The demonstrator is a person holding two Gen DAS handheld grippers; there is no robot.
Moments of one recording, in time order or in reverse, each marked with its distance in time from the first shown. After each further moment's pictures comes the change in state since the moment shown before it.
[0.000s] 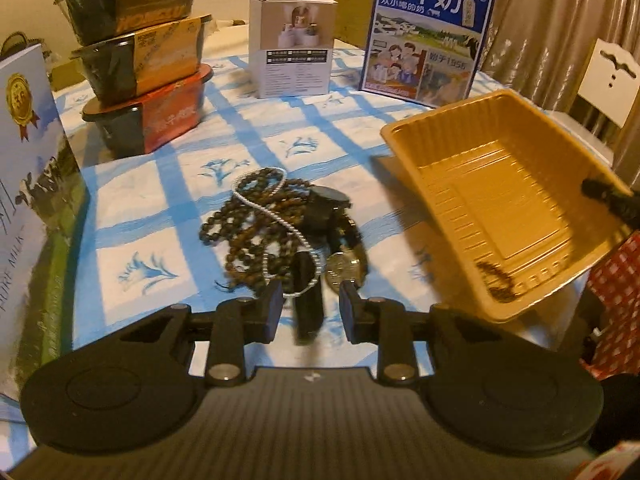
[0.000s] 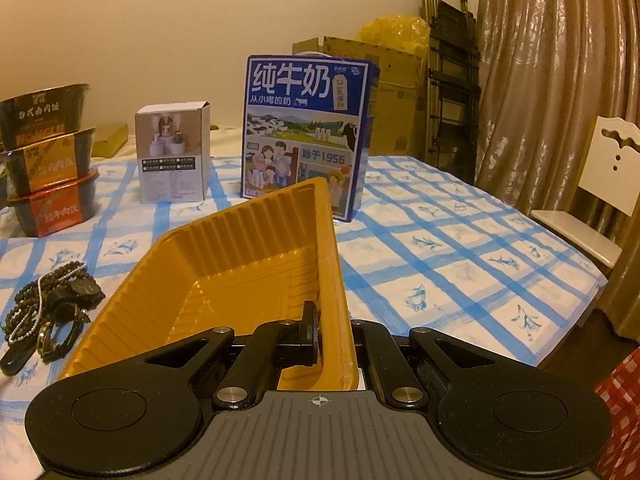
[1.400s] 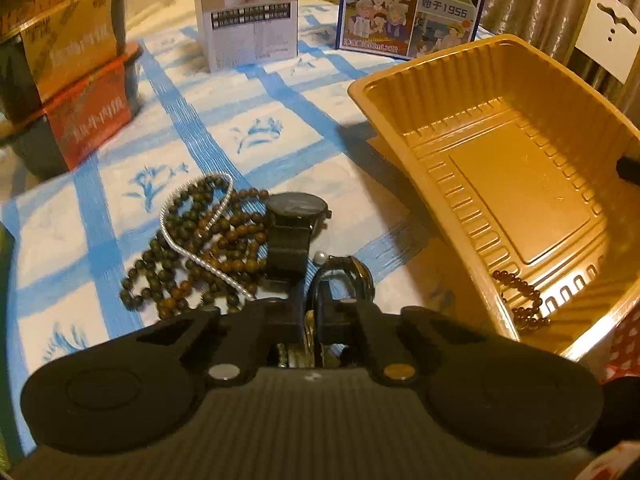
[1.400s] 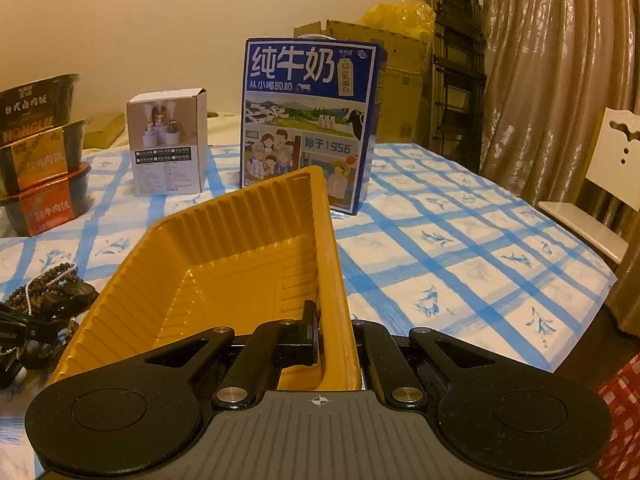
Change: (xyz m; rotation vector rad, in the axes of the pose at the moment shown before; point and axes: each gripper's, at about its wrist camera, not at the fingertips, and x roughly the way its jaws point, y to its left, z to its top) left arm 0.097 -0.027 0.039 0.095 0.112 -0.027; right arm 0.033 0.002 0.009 0.004 0.048 0.009
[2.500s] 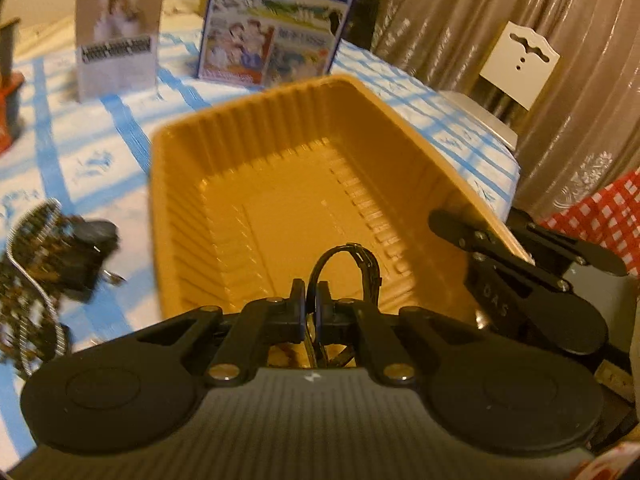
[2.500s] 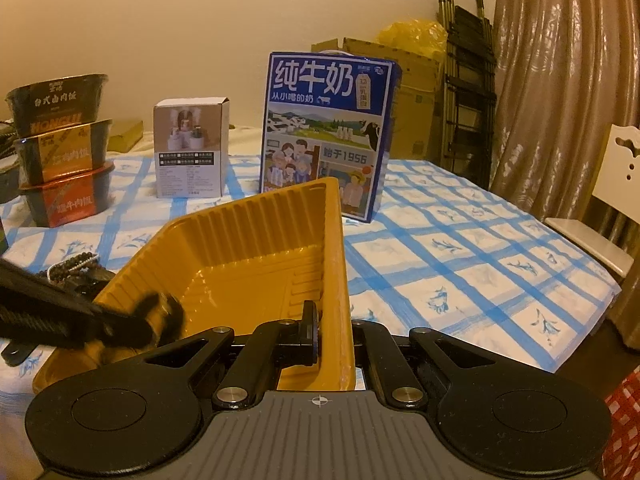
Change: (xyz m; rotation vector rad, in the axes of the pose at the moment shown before) left arm -0.030 -0.102 0.010 -0.015 -0.050 -0.315; right arm -0.023 0.014 -0.021 -0.035 -0.056 0.024
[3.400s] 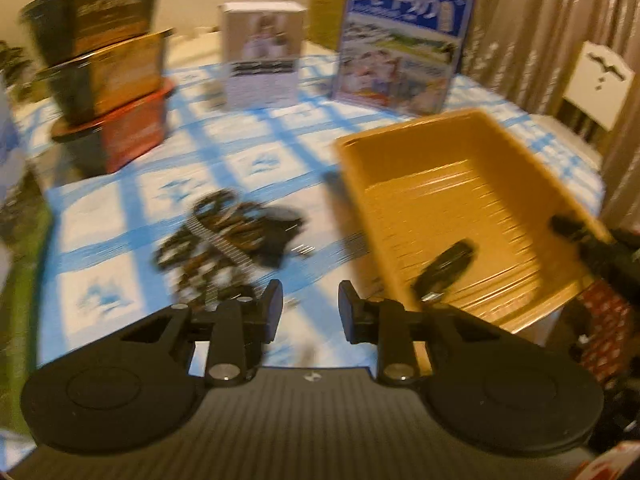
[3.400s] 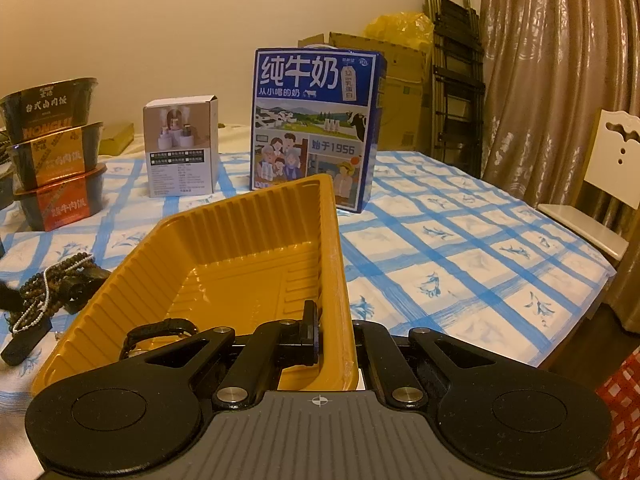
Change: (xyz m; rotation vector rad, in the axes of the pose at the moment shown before) left arm -0.081 0.073 -0.035 -0.051 -0.076 0.315; right arm -0.005 -0.006 -0.006 0.039 0.012 -0.015
